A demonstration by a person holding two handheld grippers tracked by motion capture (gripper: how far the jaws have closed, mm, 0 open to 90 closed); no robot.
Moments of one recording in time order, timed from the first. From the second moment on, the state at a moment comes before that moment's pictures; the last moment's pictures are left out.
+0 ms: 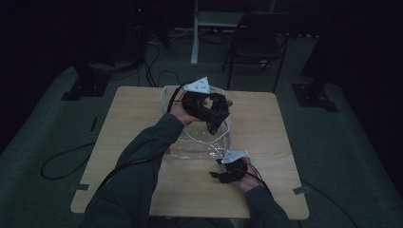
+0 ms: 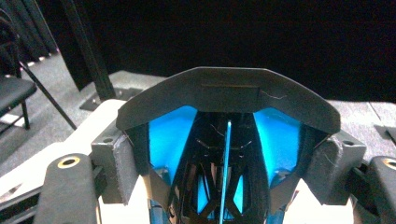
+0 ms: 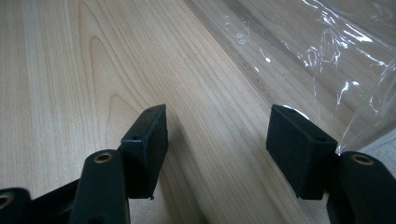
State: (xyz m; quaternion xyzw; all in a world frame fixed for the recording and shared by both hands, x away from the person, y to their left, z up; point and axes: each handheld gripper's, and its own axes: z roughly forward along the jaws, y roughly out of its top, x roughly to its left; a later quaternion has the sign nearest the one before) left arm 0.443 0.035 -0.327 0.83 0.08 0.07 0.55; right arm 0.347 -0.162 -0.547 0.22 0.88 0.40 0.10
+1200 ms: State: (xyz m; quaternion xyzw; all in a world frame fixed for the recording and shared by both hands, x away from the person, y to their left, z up) left arm 0.448 0.012 -0.336 0.88 0.08 0.06 0.46; right arm 0.347 -0.163 -0.547 0.22 0.88 0.40 0.10
